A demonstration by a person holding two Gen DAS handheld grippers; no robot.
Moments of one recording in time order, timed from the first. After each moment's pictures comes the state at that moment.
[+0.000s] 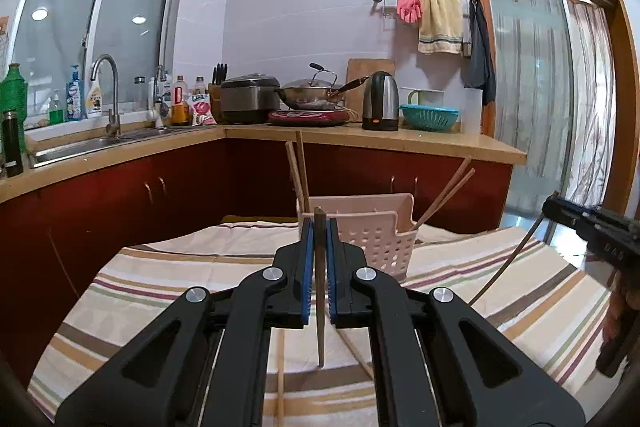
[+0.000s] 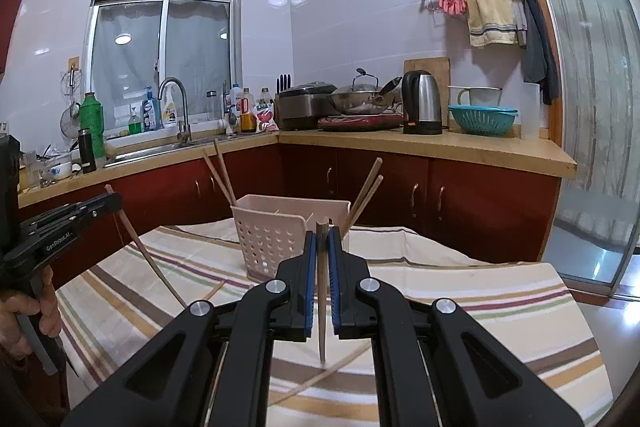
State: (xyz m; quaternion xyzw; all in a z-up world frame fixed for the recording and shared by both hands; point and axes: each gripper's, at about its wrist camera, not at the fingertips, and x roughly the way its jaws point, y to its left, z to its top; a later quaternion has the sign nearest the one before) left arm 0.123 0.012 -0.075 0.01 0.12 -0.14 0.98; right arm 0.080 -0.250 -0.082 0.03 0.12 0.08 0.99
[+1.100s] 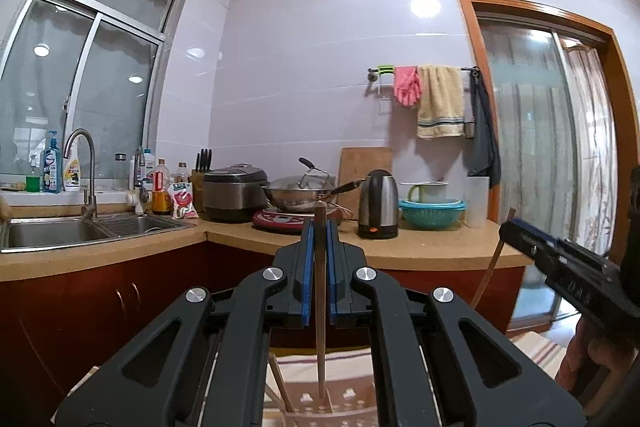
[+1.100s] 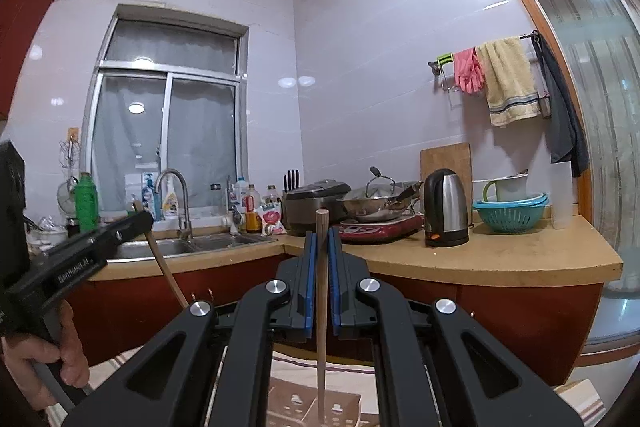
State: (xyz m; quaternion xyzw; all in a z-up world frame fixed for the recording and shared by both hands) left arm 0.240 -0.035 0.037 0.00 -0.02 -0.15 0.99; right arm 0.202 -0.246 0.014 0.05 -0.03 0.09 0.99
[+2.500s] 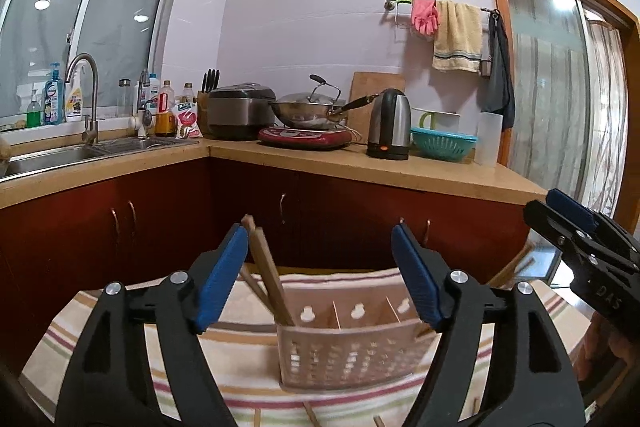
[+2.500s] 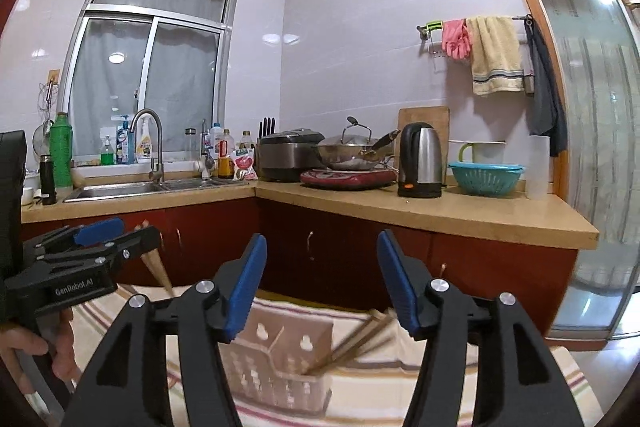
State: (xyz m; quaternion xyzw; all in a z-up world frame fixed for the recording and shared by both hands) left arm 0.252 -0.026 -0.045 -0.01 0.11 -0.14 0.98; right arm 0.185 -0.239 -0.042 0.01 0.04 0.04 1.00
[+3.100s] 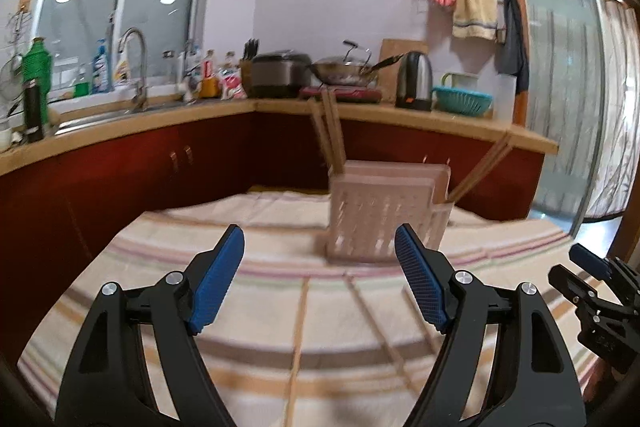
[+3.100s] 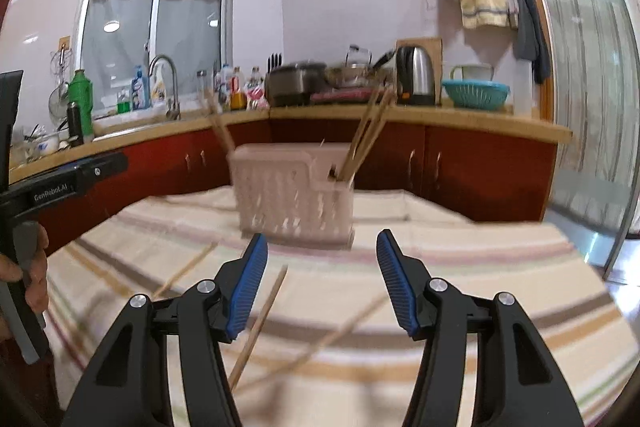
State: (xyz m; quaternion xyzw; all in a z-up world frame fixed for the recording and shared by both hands) left arm 0.124 0.023 -0.112 0.00 0.17 -0.08 0.98; right arm 0.067 -0.223 -0.148 0.03 0.15 0.05 0.99
